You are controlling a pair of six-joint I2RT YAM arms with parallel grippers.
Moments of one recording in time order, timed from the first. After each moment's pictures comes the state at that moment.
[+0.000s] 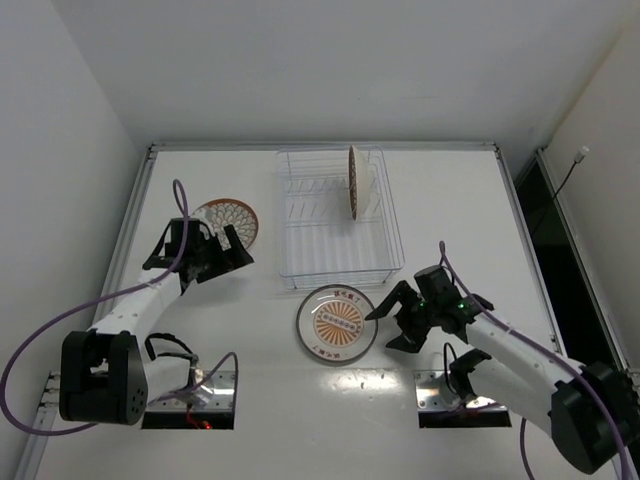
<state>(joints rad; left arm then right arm) -0.05 1.16 0.63 -0.28 0.25 -0.45 0.48 0.91 0.31 -0.45 -0.36 1.30</state>
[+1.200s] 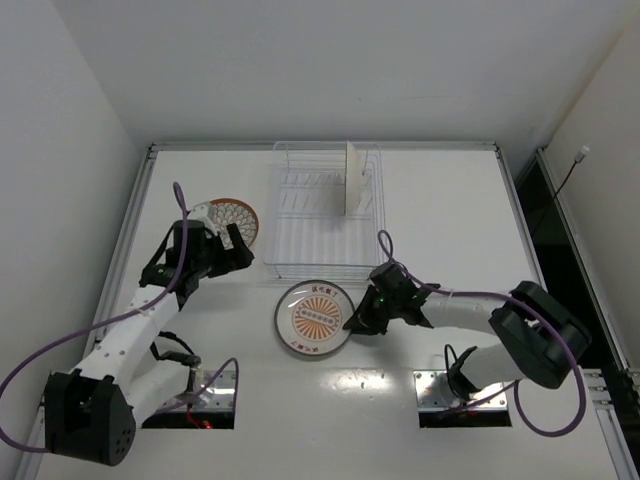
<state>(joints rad) -0.13 0.98 0.63 -0.32 0.12 -0.44 0.70 1.42 0.39 0.00 -0.30 1.25</state>
